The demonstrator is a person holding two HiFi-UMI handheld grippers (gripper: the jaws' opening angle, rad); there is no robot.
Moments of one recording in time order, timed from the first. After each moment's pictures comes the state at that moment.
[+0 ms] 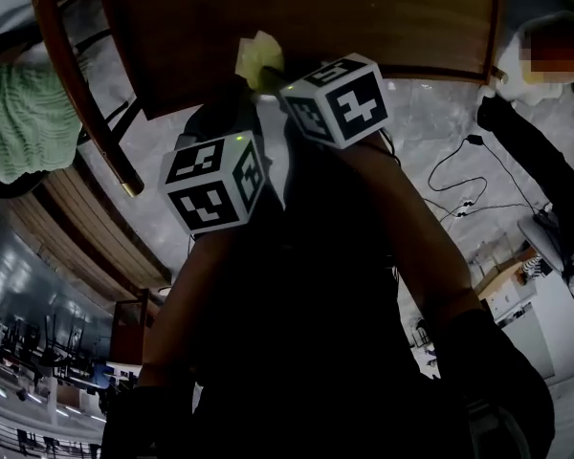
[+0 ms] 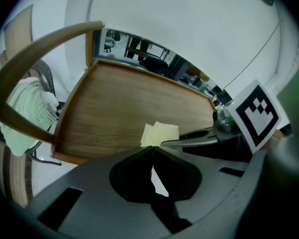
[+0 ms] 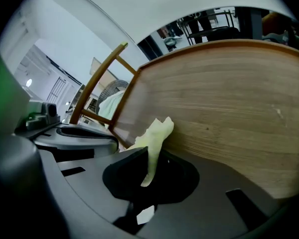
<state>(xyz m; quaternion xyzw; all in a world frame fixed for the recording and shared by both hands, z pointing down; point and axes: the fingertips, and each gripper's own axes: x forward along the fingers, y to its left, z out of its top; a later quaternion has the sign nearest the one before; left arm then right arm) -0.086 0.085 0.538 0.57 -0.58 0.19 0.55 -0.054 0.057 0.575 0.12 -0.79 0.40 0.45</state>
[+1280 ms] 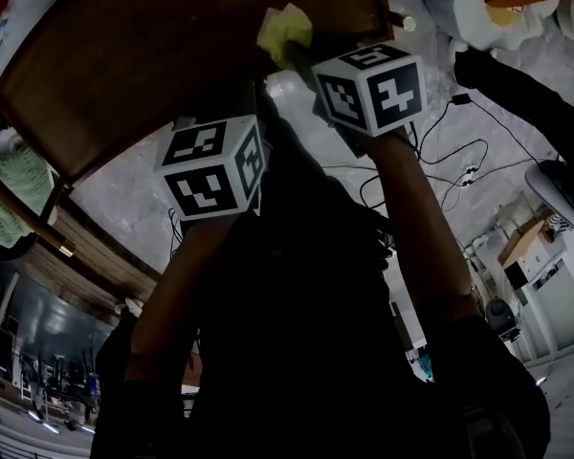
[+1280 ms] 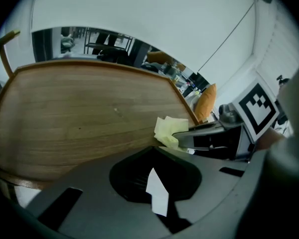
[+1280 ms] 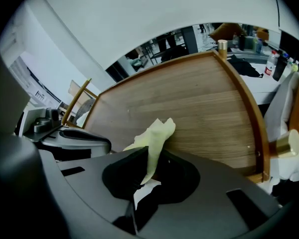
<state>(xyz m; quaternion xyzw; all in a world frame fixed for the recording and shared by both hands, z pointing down) 0.121 -0.011 0.538 0.67 -0.49 0.22 0.51 0.185 -0.051 0.560 0.27 -0.78 0.40 0.41</state>
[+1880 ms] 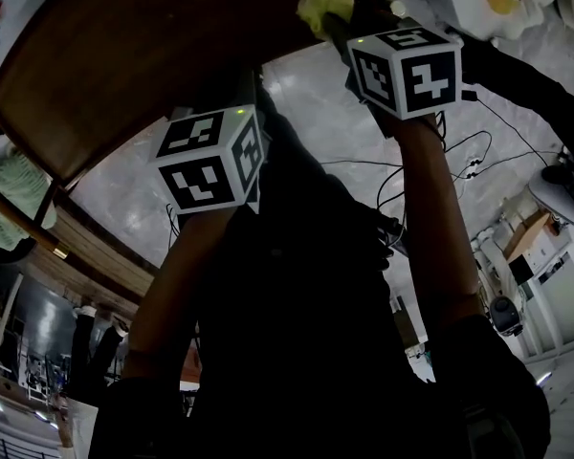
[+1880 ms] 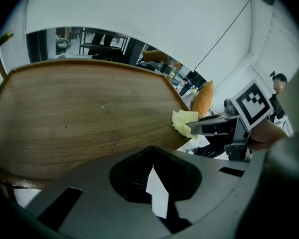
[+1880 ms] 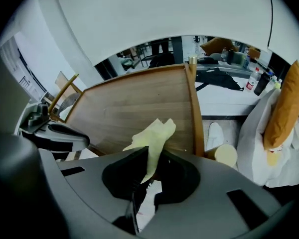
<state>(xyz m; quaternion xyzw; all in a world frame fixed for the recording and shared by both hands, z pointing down) 0.147 -0.018 0.546 0.68 -0.48 0.23 0.50 0.263 -0.089 0.559 0.33 -0.76 0.34 0.44</state>
